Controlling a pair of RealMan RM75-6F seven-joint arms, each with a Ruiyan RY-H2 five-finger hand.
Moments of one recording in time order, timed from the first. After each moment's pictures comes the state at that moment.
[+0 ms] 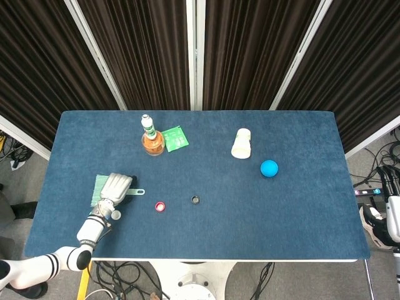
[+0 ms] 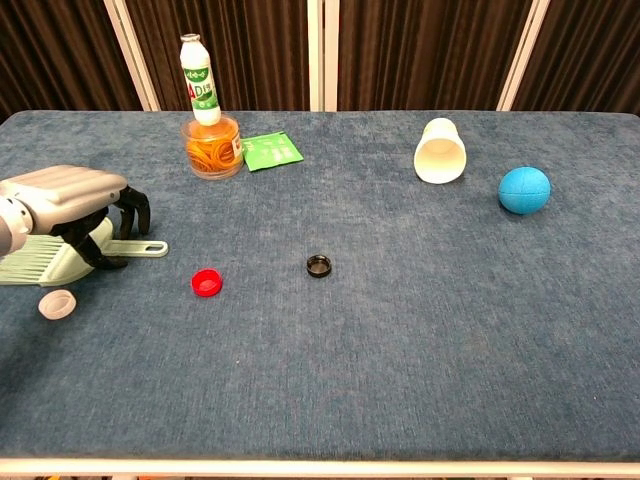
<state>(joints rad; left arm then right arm) -0.63 -1.65 -0.10 -1.24 1.07 0.89 0.43 0.08 -1.04 0.14 -1.59 -1.39 1.48 -0.02</state>
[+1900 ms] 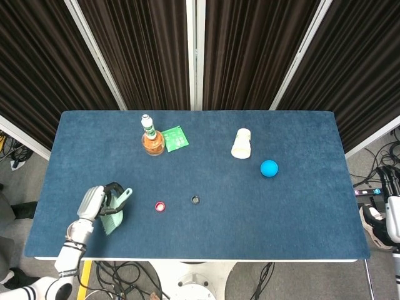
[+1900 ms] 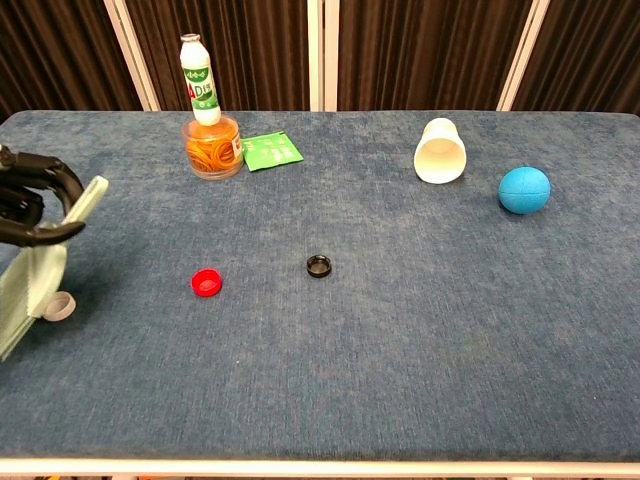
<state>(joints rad) -0.37 -1.60 -0.07 -1.34 1.36 1.22 -0.37 0.08 -1.03 0.14 -1.62 -1.37 1.48 -0.04</state>
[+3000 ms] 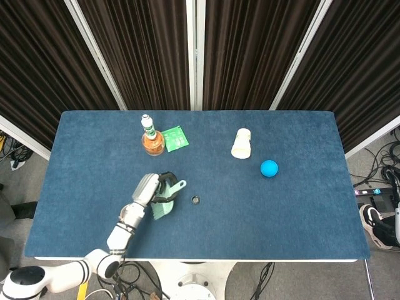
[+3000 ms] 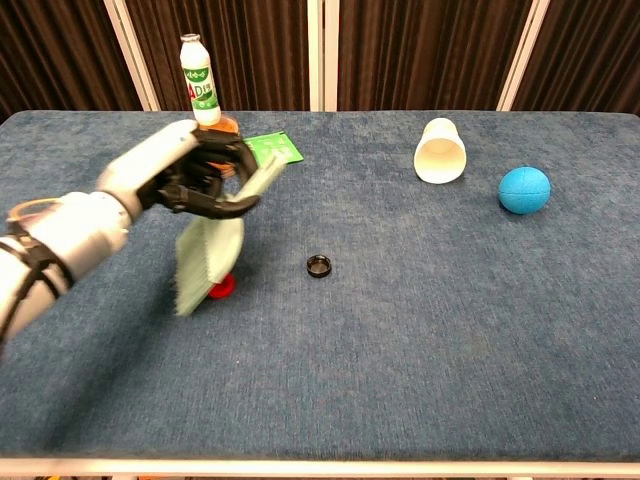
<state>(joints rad) -0.62 -1.93 -0.21 -1.09 1.44 1.11 -0.46 0.04 -1.04 0.14 -1.59 -1.37 1.51 0.00</state>
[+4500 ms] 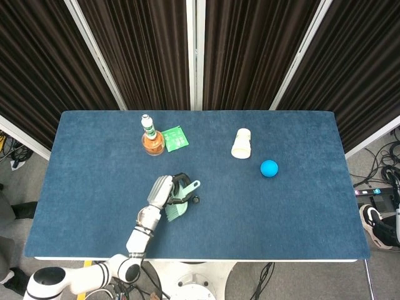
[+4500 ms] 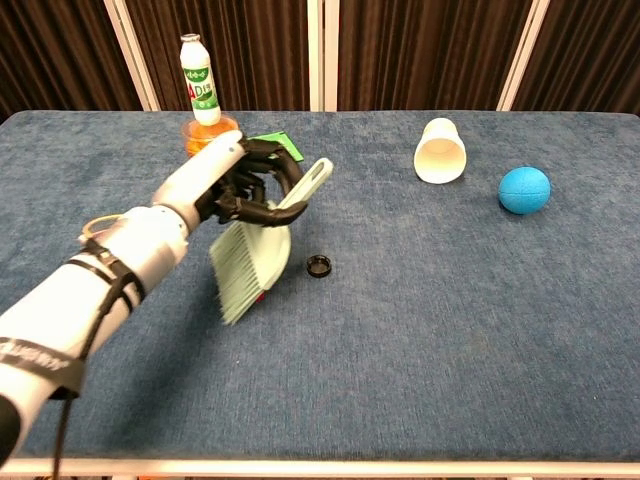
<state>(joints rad) -0.66 -2.08 -0.27 -1.06 1.34 1.13 -0.33 0.04 -1.03 0.14 -1.58 -1.37 1.50 0.03</state>
